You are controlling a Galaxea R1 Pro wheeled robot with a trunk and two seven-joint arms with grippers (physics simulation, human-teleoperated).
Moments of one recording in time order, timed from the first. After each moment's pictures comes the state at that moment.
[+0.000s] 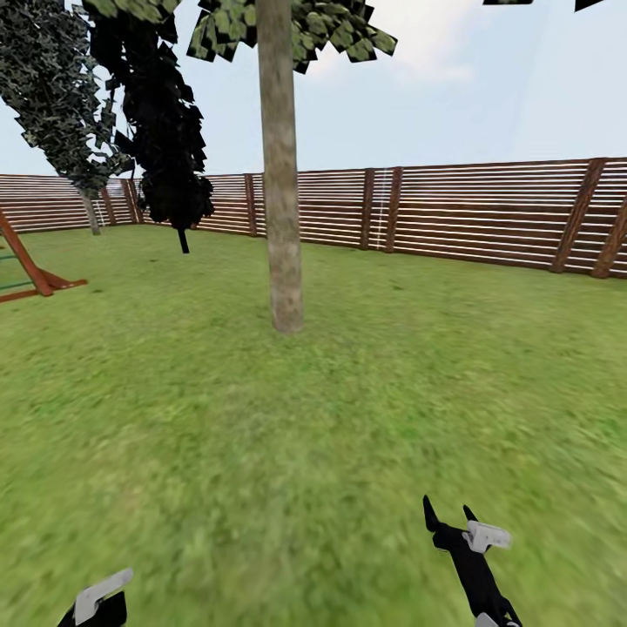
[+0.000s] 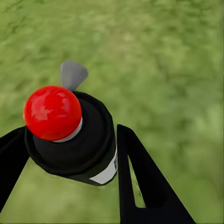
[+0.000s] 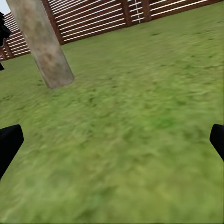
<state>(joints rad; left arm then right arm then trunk) -0.42 0.14 0.92 -0.11 -0.51 -0.52 0.13 -0.52 -0.05 -1.15 -0.12 0.44 -0.87 0.62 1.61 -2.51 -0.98</state>
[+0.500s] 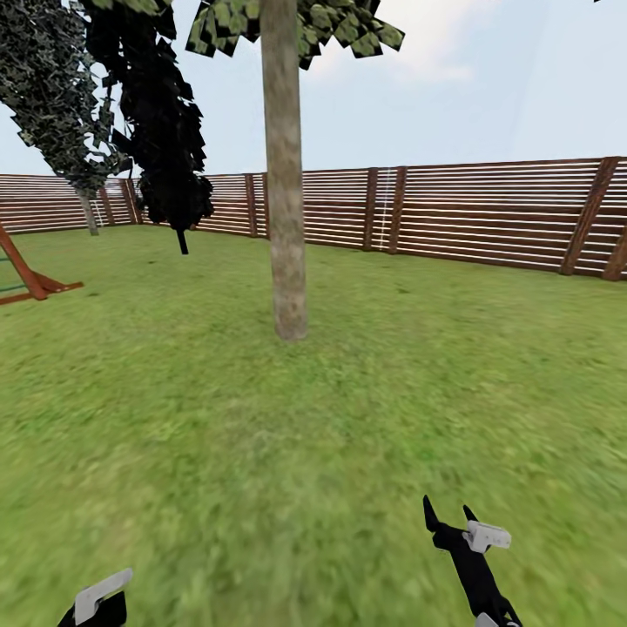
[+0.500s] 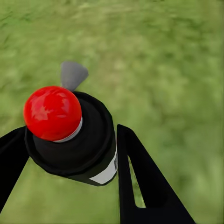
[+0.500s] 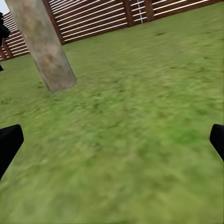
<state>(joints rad) -0.42 0.14 0.92 -0.11 -0.51 -0.52 0.13 -0.52 -0.05 -1.15 -0.12 0.44 -0.87 0.62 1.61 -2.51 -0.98</state>
